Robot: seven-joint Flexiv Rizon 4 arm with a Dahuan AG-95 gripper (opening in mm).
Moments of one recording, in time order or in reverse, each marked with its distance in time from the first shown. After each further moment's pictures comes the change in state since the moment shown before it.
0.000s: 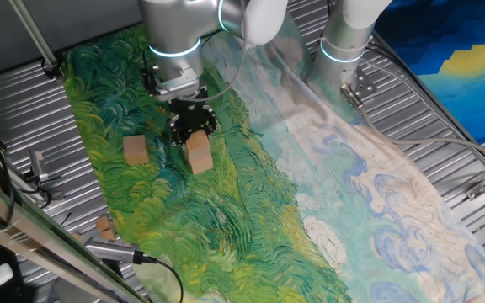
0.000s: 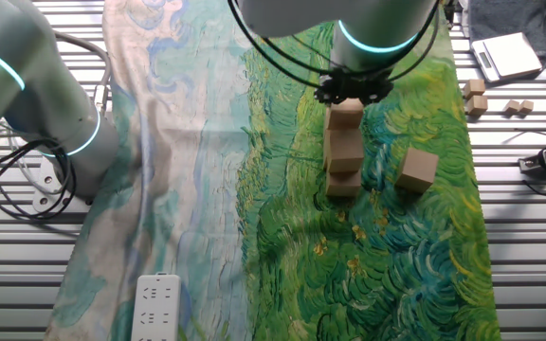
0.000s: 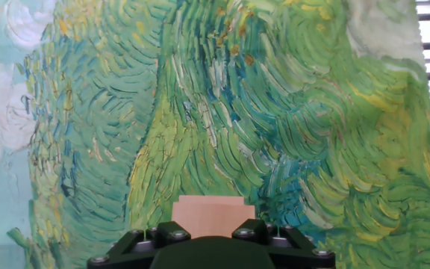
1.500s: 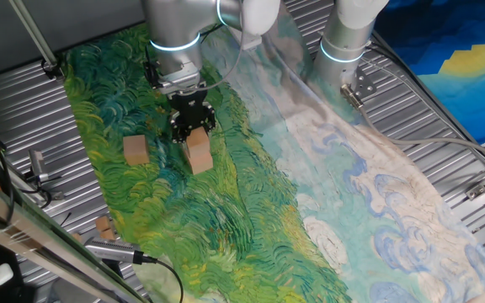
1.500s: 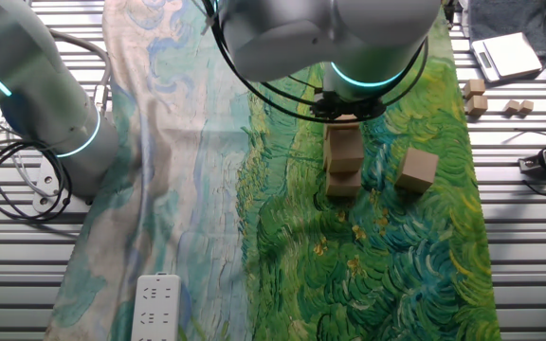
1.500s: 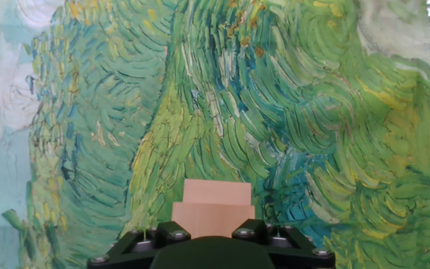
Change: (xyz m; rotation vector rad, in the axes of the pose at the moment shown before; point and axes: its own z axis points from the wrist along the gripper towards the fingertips) arm 0.018 0.005 0.010 0.019 -0.039 -0.038
